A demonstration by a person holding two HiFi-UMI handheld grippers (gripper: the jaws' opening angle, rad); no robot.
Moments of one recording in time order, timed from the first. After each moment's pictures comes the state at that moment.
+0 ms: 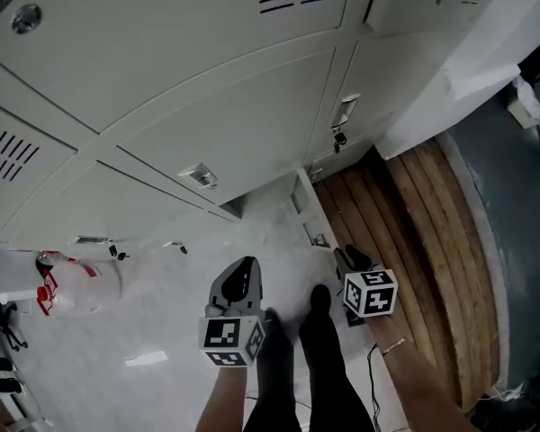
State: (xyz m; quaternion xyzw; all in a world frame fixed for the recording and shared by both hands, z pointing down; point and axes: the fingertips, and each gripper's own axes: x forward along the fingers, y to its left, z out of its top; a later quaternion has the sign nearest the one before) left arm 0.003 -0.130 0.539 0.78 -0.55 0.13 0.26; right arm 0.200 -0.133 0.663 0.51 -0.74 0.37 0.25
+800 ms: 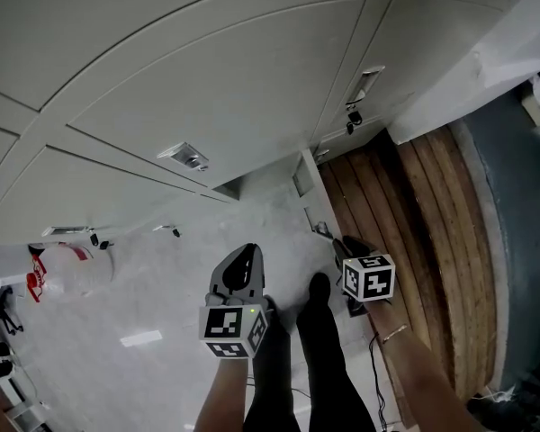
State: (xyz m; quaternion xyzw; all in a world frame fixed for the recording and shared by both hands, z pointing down) left arm 0.008 -0.144 0.606 0.77 -0.56 0.14 0.28; right arm 0.196 -0.138 0.751 0.47 -0.72 0.40 0.31
